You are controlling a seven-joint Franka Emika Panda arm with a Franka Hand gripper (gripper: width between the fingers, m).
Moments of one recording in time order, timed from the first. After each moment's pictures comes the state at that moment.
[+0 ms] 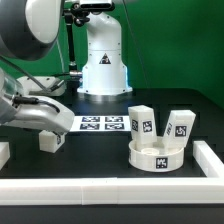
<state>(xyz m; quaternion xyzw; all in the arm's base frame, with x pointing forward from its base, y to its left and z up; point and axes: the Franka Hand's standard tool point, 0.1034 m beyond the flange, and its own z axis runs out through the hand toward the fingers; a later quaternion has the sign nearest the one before) 0.473 -0.152 0.032 -0.87 0.24 0.40 0.15</state>
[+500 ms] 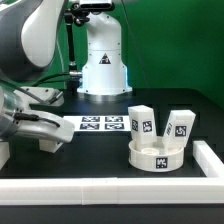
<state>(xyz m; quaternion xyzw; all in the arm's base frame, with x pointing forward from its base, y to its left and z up) 0.467 -0.149 0.014 -0.85 0.23 0.44 0.16</state>
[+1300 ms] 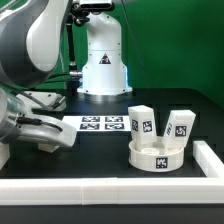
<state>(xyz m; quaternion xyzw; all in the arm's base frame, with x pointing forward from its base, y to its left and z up) 0.467 -0.149 0.006 -0.86 0.23 0.43 0.15</state>
